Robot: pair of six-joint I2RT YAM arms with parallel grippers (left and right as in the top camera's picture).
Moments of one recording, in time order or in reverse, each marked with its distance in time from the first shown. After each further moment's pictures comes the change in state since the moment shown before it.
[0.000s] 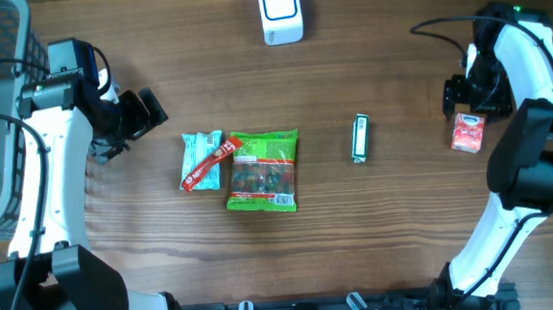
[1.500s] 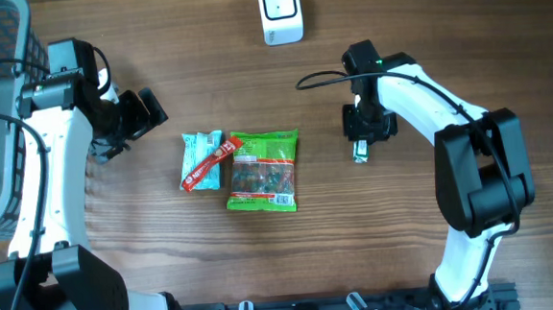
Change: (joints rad) left arm 0.000 0.000 0.000 0.000 0.000 0.000; right arm 0.499 -0.100 -0.368 0.417 -0.110 0.301
